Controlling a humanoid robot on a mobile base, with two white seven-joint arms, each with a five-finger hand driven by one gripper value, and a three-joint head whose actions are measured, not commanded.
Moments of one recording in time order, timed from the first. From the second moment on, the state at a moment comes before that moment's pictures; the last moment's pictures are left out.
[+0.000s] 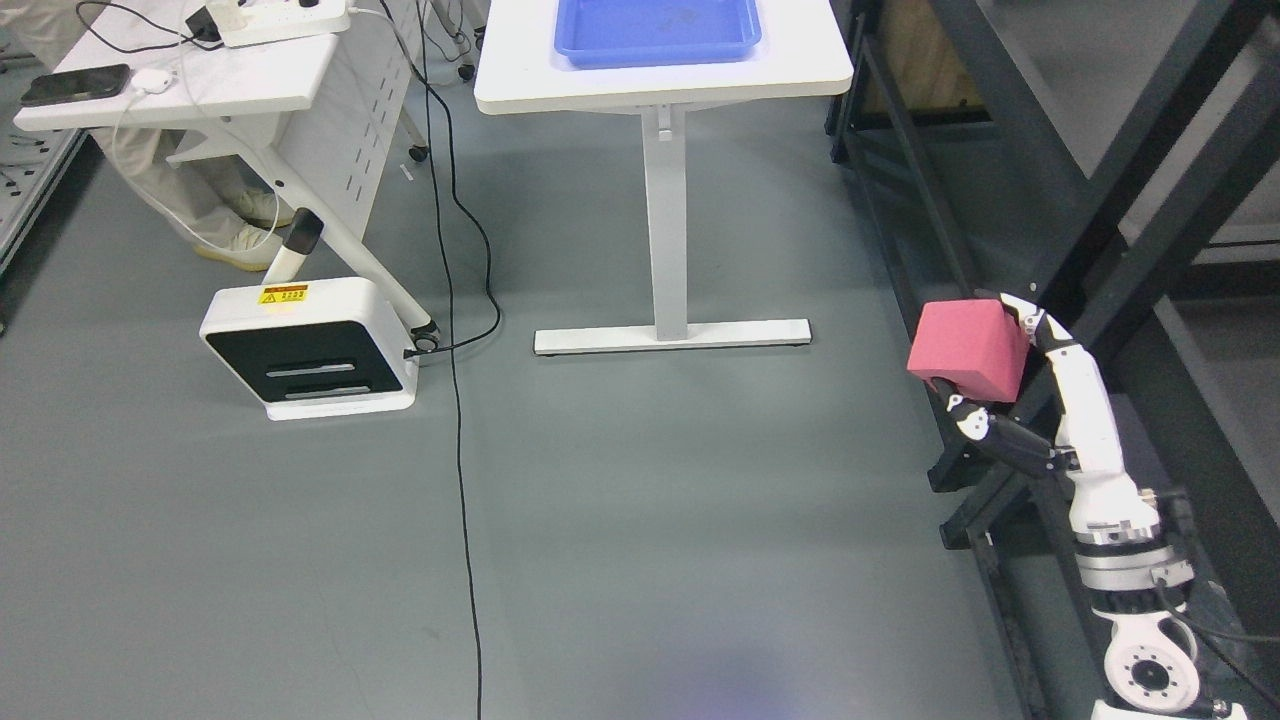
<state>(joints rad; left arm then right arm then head) 0.00 0.00 -0.13 0.00 0.13 -0.12 -0.17 0.07 0.00 -0.25 -1.59 0.45 -0.70 0.13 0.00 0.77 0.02</state>
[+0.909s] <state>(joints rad) 0.00 0.00 -0.13 0.00 0.13 -0.12 -0.17 0.08 0.00 -0.26 -1.60 0.45 -0.70 0.13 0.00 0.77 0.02</state>
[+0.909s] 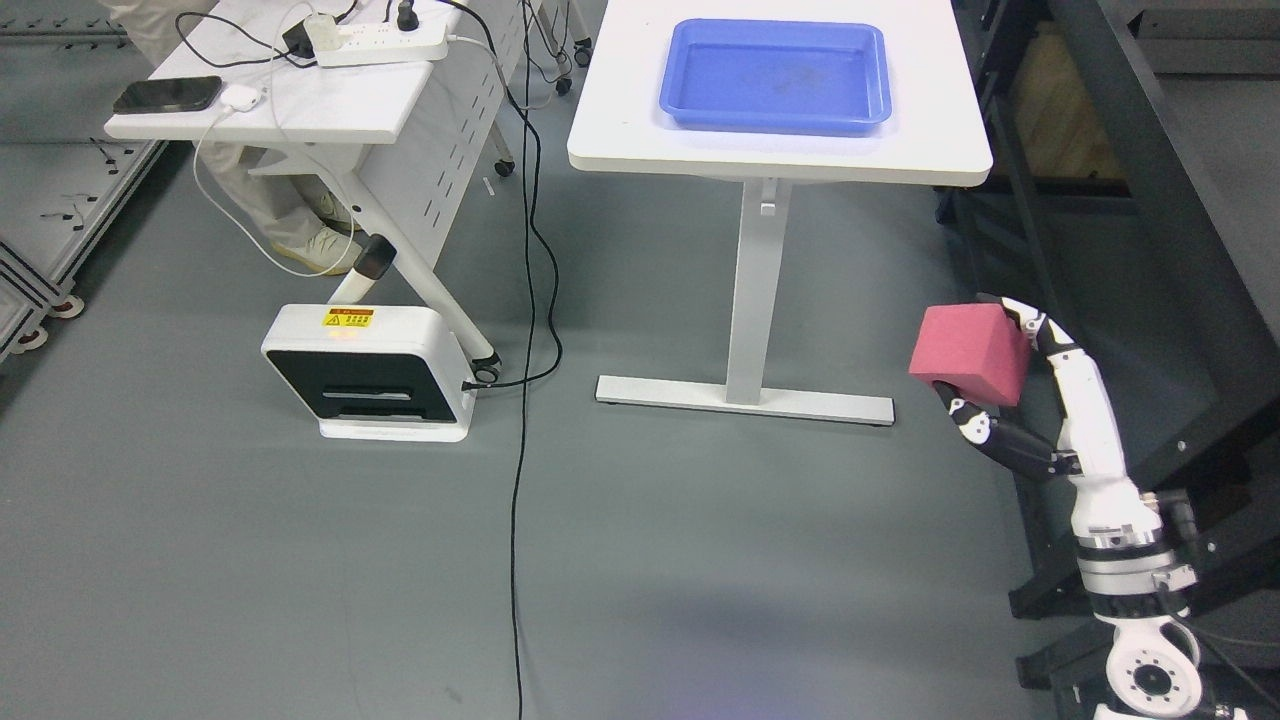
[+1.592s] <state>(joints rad) 0.00 0.00 -0.13 0.00 0.13 -0.12 -0.17 0.08 0.00 -0.24 -1.60 0.45 -0.70 0.13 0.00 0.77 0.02</state>
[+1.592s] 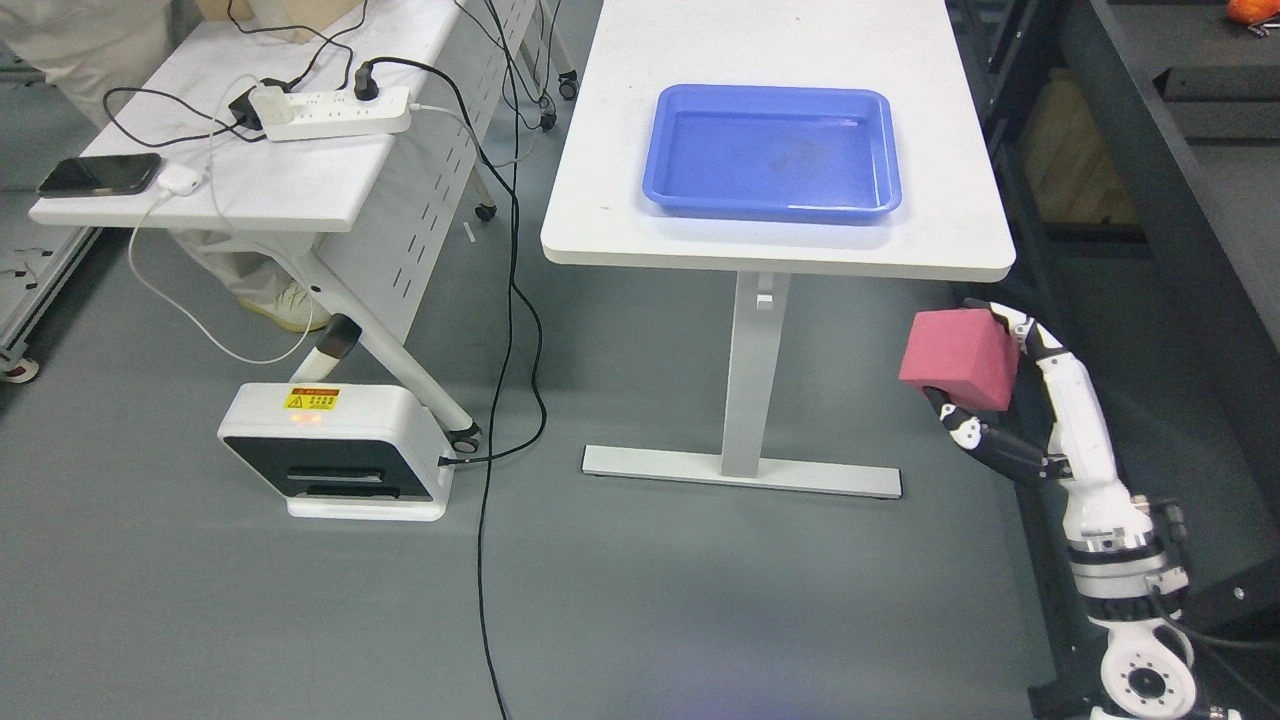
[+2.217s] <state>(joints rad) 0.00 0.00 -0.13 0.00 0.13 -0.12 -0.17 0.08 0.00 -0.20 -1.60 0.50 -0.70 0.18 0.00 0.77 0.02</state>
